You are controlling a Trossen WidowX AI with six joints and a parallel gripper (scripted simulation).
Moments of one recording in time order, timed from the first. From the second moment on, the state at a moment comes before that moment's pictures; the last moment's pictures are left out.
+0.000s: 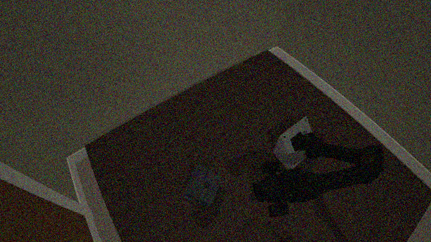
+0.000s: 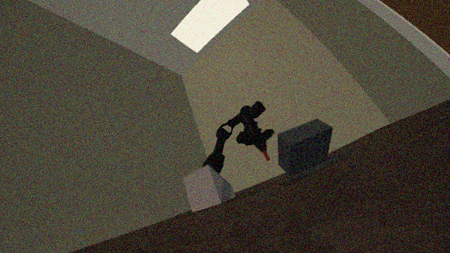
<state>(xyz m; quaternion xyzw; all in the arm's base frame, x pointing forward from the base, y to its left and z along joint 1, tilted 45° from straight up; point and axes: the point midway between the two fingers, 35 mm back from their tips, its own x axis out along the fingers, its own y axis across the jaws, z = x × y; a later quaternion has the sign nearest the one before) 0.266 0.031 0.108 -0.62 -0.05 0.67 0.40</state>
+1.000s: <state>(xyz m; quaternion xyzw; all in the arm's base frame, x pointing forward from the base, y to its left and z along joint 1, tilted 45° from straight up) 0.327 -0.026 0.086 -0.66 0.11 0.60 0.45</state>
